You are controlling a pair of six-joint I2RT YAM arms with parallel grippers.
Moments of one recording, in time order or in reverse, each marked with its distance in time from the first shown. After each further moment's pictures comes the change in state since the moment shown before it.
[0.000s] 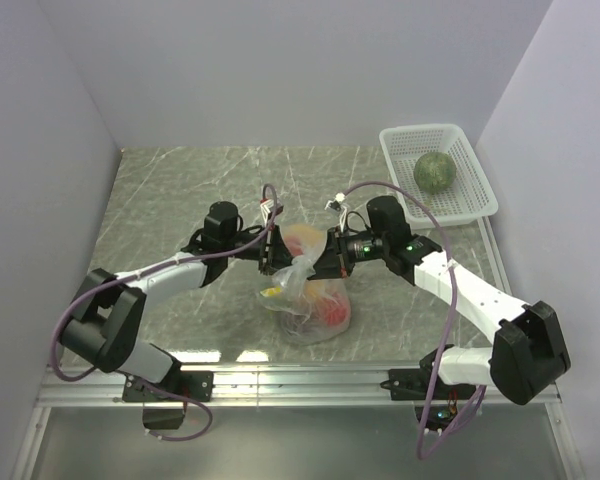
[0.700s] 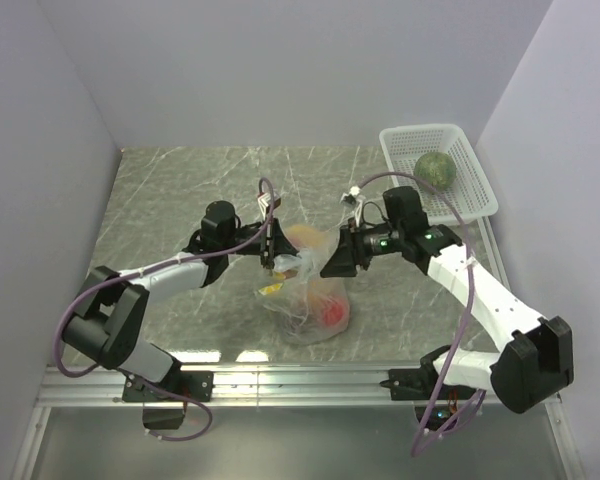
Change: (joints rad) left arm 0.007 0.037 -0.019 0.245 -0.045 -0.185; right arm -0.072 -0.043 0.105 -0.288 0.001 -0.215
